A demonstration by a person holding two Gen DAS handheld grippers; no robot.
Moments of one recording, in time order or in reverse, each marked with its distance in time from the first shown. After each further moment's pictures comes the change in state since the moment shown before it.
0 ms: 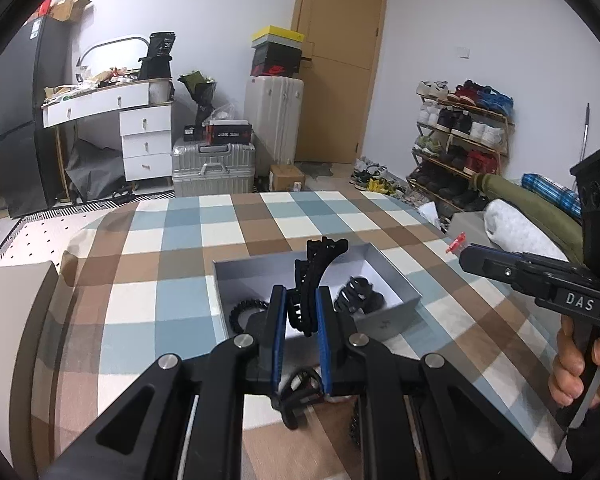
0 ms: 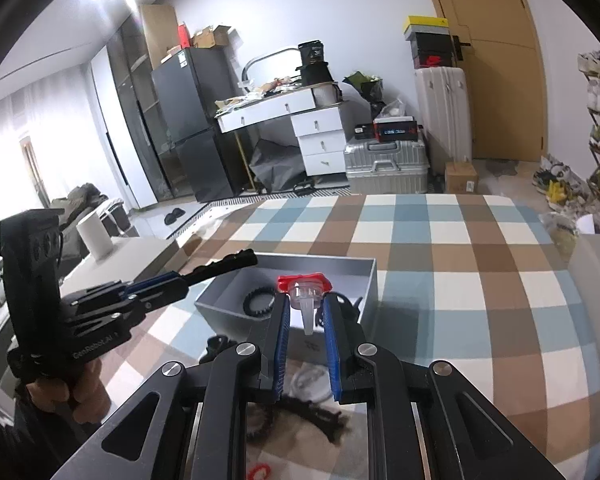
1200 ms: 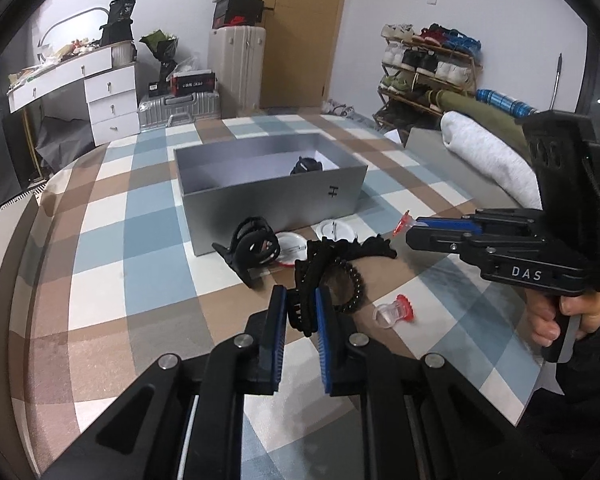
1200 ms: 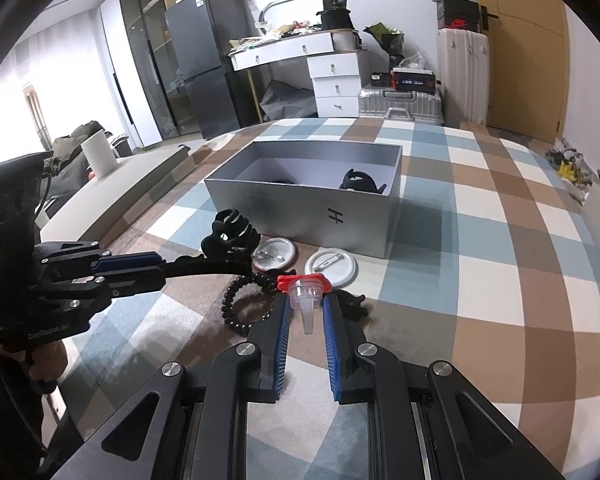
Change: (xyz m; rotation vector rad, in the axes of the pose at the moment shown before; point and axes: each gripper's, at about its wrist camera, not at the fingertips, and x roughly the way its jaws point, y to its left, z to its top) left arm -0.031 -0.024 -0.062 0.083 0.209 -0.098; right arm 0.004 0.018 -0.077 -0.094 0.200 0.000
